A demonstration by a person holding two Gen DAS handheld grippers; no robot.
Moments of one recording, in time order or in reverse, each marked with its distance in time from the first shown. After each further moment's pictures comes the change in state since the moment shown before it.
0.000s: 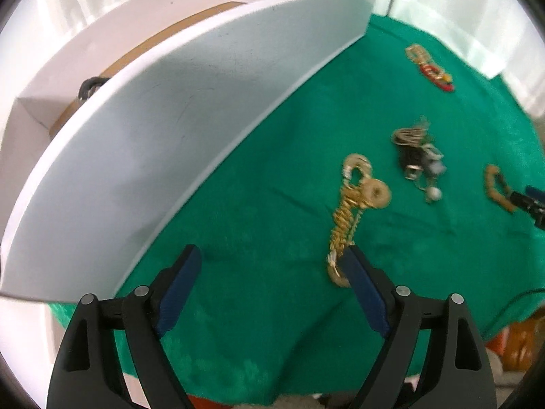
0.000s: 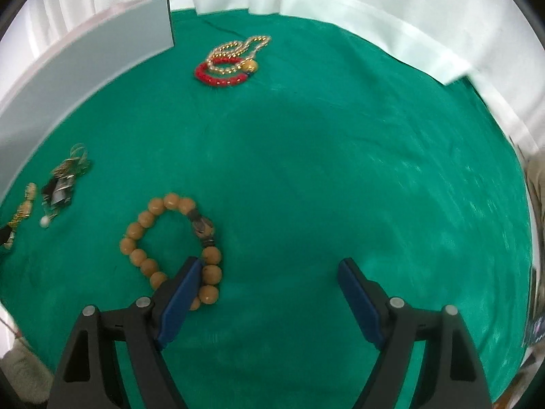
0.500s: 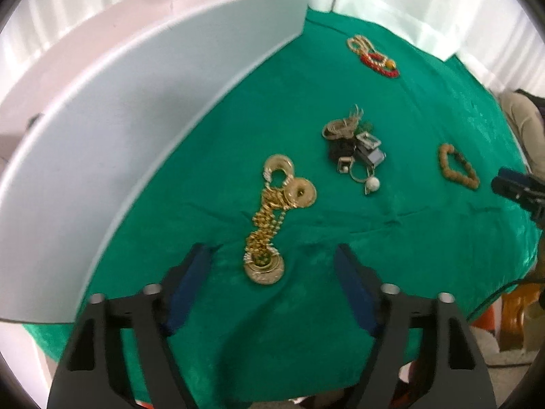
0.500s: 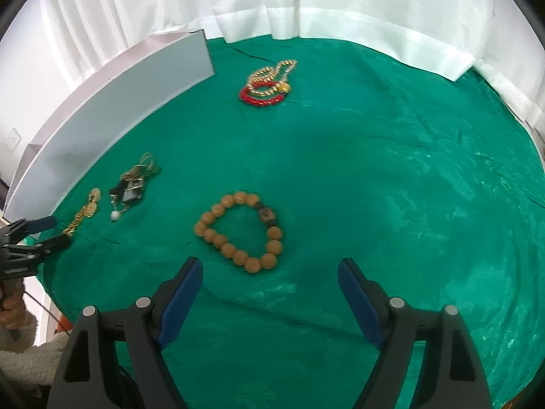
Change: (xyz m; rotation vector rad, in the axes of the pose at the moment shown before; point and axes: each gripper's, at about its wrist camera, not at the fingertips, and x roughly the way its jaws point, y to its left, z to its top) left arm 0.010 -0.040 0.002 0.128 -0.010 -0.120; right arm -0.031 0.013 -0.016 0.020 -0.074 0.156
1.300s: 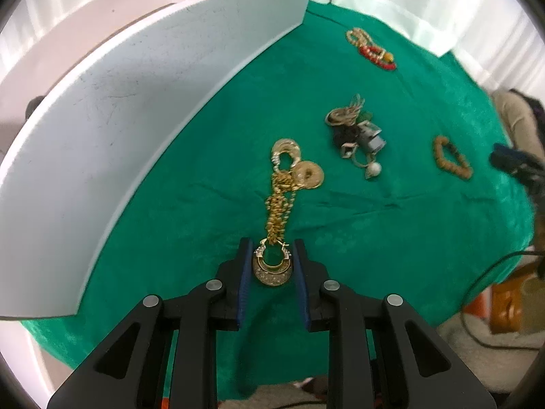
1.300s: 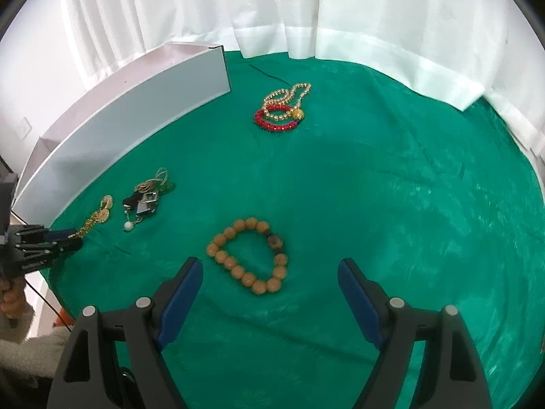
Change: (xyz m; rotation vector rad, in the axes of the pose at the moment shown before) left arm -0.005 0.011 -0.001 -0.020 0.041 -0.069; right arm -0.009 0.004 0.018 -0.091 -0.030 0.004
